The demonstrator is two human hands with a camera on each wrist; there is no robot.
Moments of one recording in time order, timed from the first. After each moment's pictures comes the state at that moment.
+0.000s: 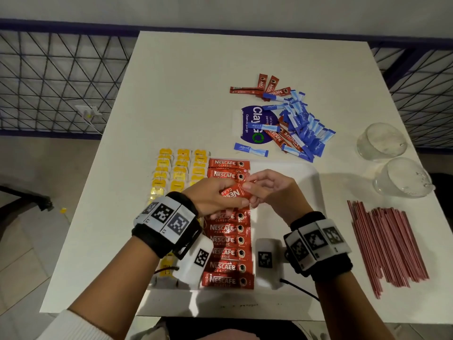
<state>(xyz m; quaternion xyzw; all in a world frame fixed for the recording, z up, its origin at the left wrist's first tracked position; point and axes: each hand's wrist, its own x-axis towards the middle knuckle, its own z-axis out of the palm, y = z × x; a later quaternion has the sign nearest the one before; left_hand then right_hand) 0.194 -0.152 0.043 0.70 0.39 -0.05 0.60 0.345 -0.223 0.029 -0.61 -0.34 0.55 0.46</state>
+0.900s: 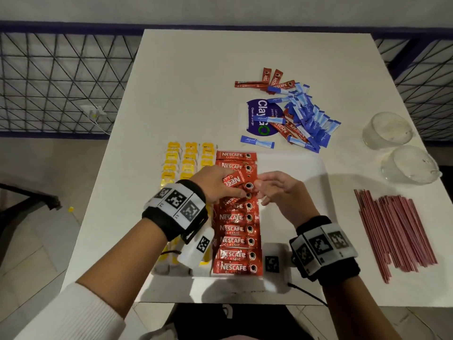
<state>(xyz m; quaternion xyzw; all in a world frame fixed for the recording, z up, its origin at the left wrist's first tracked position) 0.184 -0.149 0.042 0.74 0.44 -0.07 0.51 0.330 -0.245 0.024 -0.66 -0.34 0.50 0.45</state>
